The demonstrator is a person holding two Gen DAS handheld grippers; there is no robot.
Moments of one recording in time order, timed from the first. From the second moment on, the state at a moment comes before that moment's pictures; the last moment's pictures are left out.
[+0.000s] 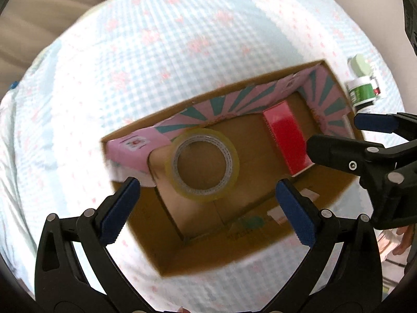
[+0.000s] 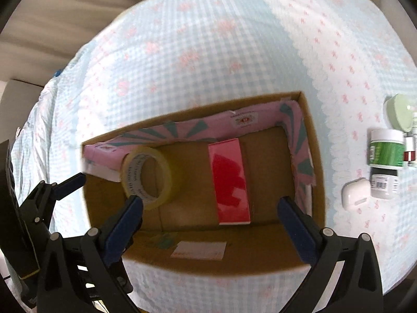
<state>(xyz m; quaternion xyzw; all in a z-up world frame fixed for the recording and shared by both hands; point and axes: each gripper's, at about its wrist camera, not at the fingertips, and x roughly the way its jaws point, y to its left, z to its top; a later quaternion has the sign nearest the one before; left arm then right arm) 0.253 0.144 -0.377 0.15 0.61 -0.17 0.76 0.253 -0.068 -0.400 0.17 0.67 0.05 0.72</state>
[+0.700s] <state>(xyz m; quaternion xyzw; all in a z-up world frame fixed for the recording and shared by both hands) 0.158 0.153 -0.168 0.04 0.48 -0.12 0.87 0.155 -0.088 -0.169 0.09 0.54 0.03 0.84</state>
